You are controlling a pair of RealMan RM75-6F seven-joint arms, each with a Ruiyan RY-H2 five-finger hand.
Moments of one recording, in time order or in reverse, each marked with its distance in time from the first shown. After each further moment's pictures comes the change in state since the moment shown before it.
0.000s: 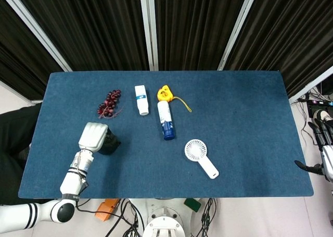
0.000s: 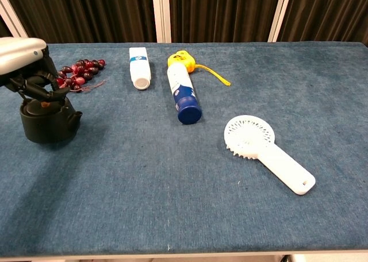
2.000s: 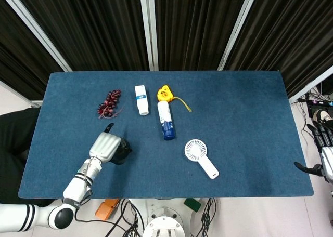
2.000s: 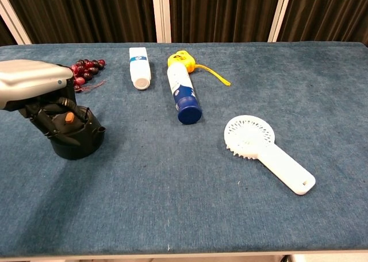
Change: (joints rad) left arm -0.077 0.060 0.070 -0.160 -0.085 -0.103 0.153; right arm 0.001 -0.027 -0.013 0.057 -0.008 -0.011 0.048
